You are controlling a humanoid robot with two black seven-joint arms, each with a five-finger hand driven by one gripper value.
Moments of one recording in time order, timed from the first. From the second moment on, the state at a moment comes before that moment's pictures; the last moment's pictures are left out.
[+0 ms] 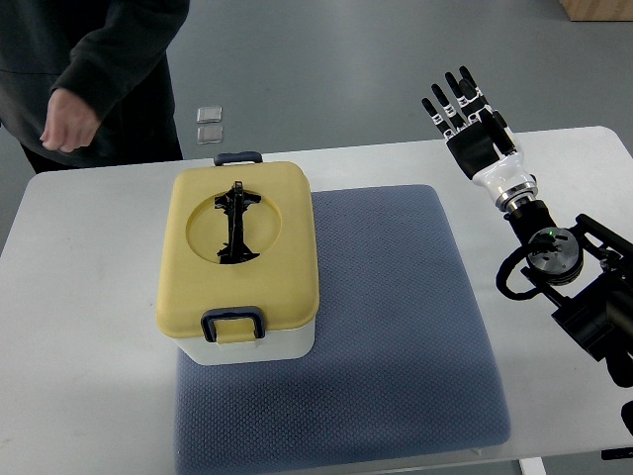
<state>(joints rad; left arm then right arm) 0.01 0.00 -0.04 -0.19 -0.02 -0.06 0.01 0.63 -0.21 0.88 0.82 0.23 0.41 0.31</state>
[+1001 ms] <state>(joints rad) 0.01 0.00 -0.05 -0.20 -0.03 -0.06 0.01 1.27 -0.43 0.32 0.95 -0.67 0.38 0.32</state>
